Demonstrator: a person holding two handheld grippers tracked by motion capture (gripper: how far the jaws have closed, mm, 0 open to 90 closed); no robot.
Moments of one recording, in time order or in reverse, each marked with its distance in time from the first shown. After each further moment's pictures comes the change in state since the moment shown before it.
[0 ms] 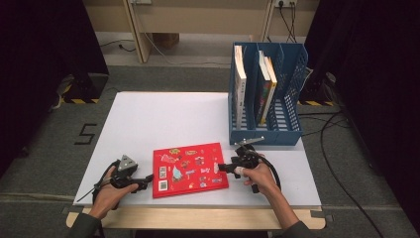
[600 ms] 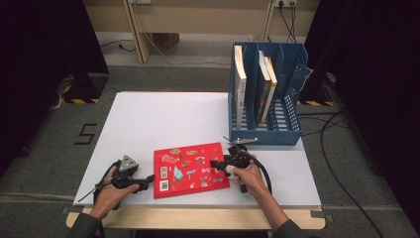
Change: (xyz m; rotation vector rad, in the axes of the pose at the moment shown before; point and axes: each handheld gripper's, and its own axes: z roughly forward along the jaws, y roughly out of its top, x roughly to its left) left arm -0.003 0.001 0.001 -0.001 -0.001 0.006; right arm 0.015 0.005 0.020 -0.076 -0.012 0.073
